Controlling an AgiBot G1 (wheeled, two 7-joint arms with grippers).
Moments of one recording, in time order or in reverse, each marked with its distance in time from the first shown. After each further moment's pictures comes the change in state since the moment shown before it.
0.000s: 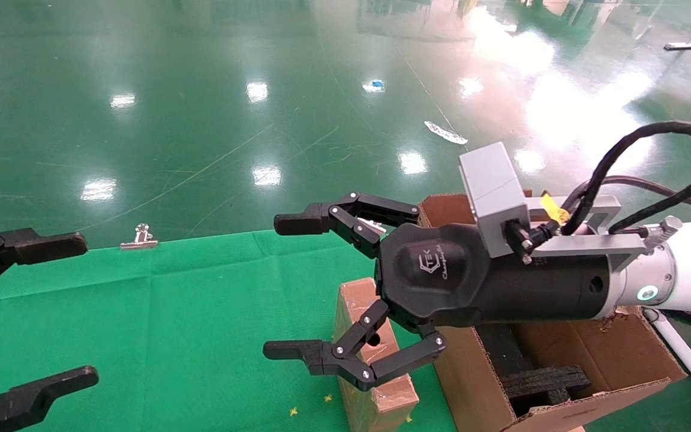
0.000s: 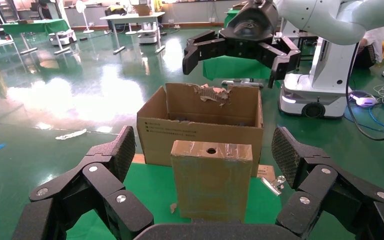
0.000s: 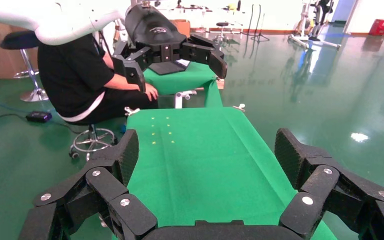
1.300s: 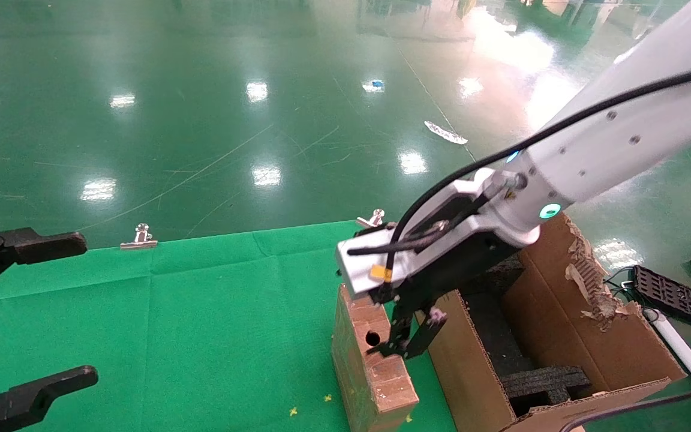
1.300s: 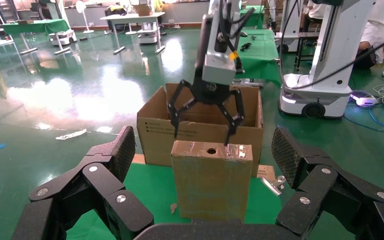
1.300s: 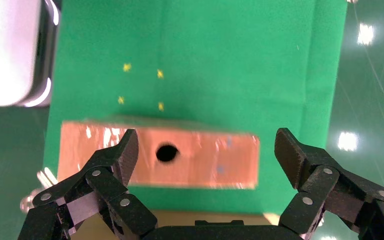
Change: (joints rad) left arm 0.000 0.000 0.001 0.000 -0.001 0.000 0.001; right arm 0.877 -0.162 -0.891 0.061 -0.615 -0.087 0.183
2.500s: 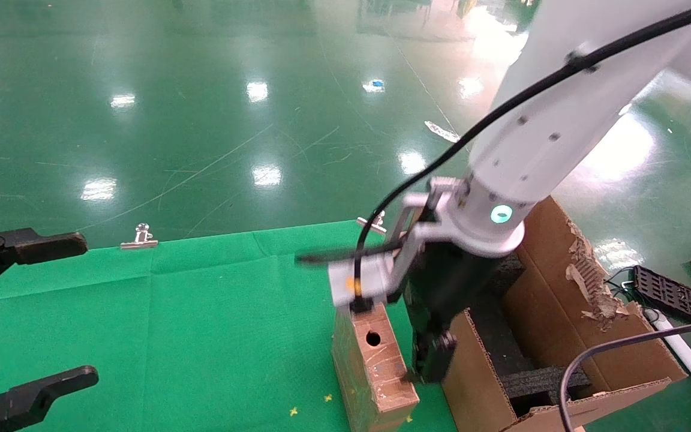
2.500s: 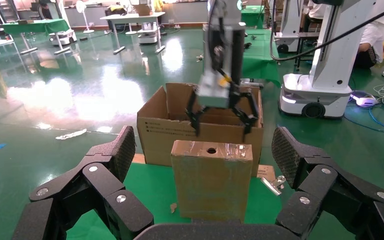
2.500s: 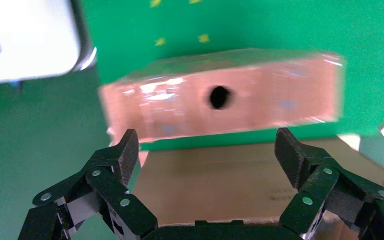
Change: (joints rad) left arm 0.000 0.000 0.001 0.000 -0.001 0.000 0.000; right arm 0.325 -0.169 -0.567 -0.008 0.068 0.065 0.476
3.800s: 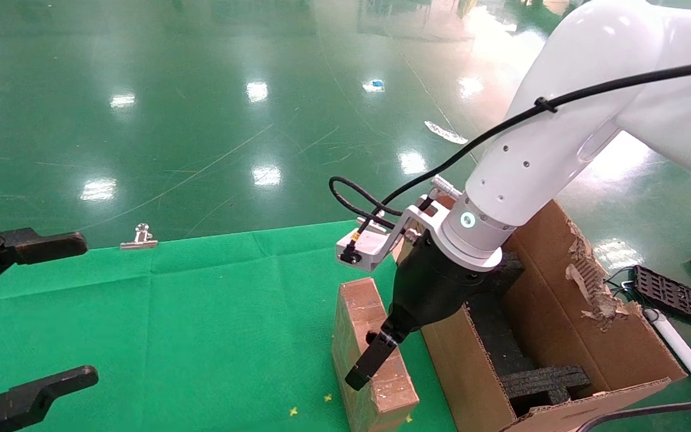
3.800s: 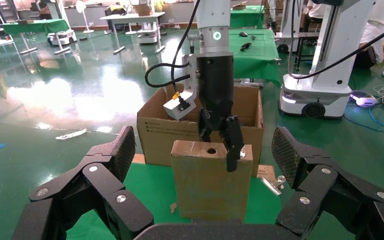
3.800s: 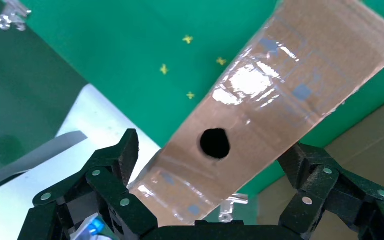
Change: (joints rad) left arm 0.000 0.000 0.001 0.000 -0.001 0.000 0.000; right arm -0.159 0.006 -0.039 -0.234 0.165 0.089 0.432
